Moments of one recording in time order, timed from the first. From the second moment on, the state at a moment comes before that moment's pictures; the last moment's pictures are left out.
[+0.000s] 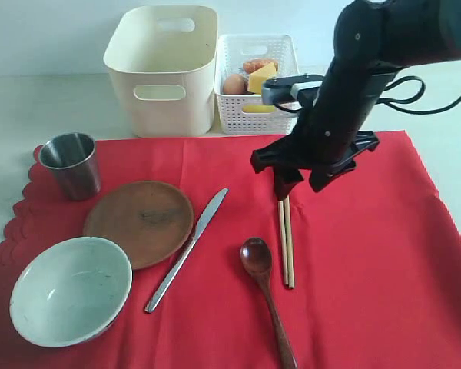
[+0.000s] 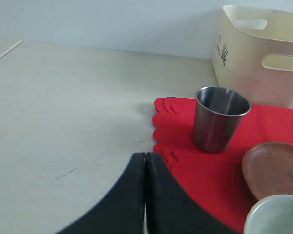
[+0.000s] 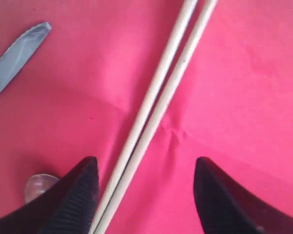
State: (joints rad) left arm 0.02 0.01 0.00 0.04 0.36 -0.11; right arm 0.46 1.93 -1.26 0.17 0.84 0.01
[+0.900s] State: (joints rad) left arm 0.02 0.01 0.00 0.04 0.36 -0.11; right arm 0.52 2.14 -1.41 0.01 0.86 0.18
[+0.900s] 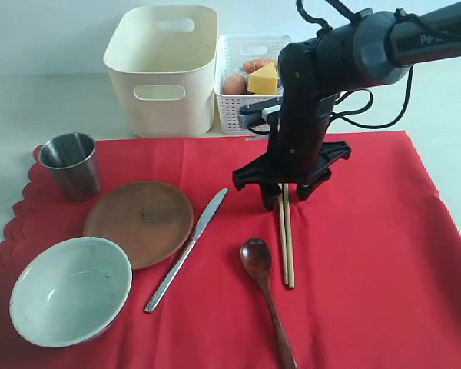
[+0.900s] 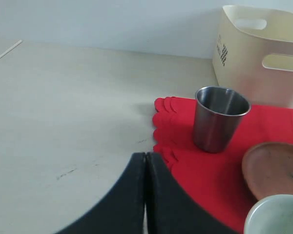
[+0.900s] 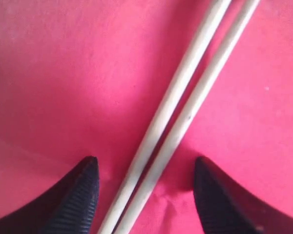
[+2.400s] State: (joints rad) left arm 0.02 0.01 0.00 0.04 0.36 -0.11; right arm 0.52 1.86 -1.41 0.06 0.82 -0.07
